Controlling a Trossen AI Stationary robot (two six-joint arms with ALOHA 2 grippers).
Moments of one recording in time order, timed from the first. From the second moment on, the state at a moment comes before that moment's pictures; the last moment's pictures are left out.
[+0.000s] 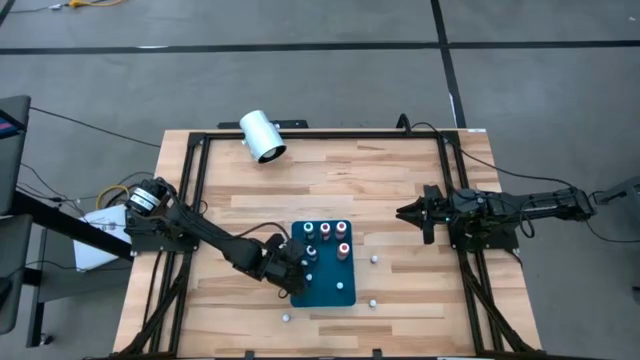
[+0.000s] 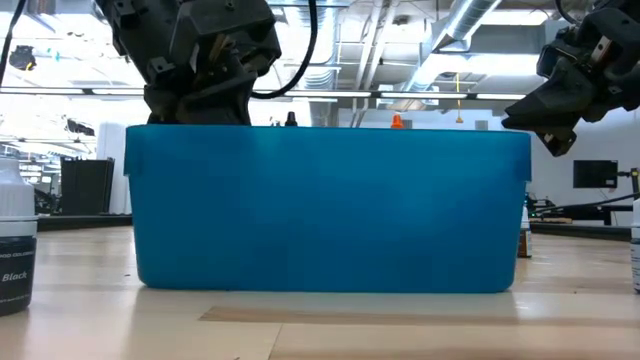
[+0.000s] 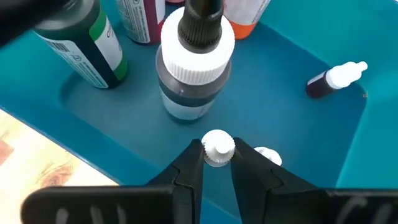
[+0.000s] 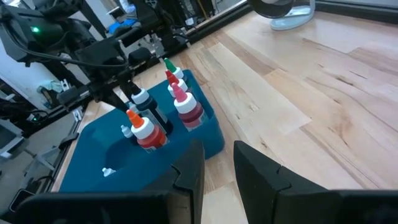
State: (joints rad) left arm -0.44 1.77 1.08 -0.36 -0.42 -0.95; right arm 0.08 0.27 0.16 -0.20 0.13 0.46
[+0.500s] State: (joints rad) left arm -0.44 1.77 1.08 -0.34 -0.44 -0.94; right arm 0.08 0.27 0.16 -0.20 0.13 0.45
